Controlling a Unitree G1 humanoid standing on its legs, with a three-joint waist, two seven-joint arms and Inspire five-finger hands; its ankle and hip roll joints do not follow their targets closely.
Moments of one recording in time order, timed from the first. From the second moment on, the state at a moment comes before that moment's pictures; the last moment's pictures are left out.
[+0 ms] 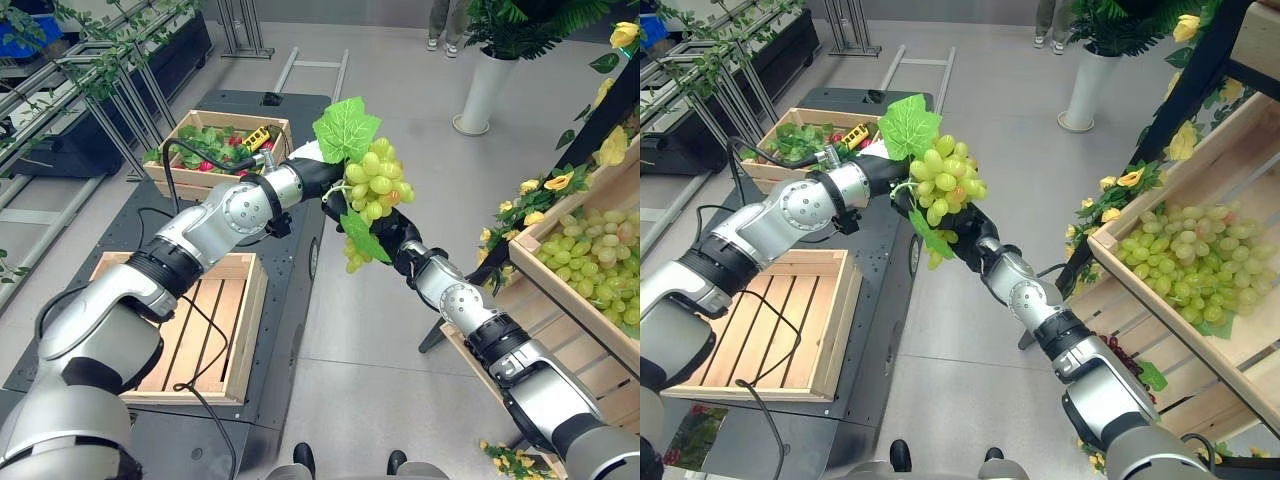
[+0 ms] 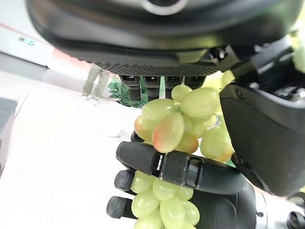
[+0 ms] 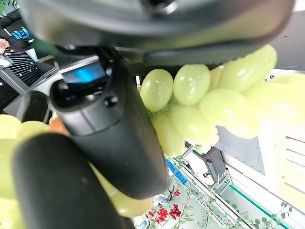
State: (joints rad) left arm -1.12 0.78 -0.86 0.47 0.00 -0.34 -0.18; right arm -0.74 -0.37 0.52 0.50 1.26 0.10 -0.06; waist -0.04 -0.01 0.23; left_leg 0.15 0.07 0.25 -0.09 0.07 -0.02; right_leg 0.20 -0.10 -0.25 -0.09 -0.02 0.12
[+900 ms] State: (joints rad) left arm -1.03 0.83 -0.68 0.54 -0.61 -0.24 -0.67; right arm -0.74 -0.42 0.52 0.51 1.18 0.10 0.07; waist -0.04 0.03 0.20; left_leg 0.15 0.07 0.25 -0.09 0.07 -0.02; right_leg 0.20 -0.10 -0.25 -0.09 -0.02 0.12
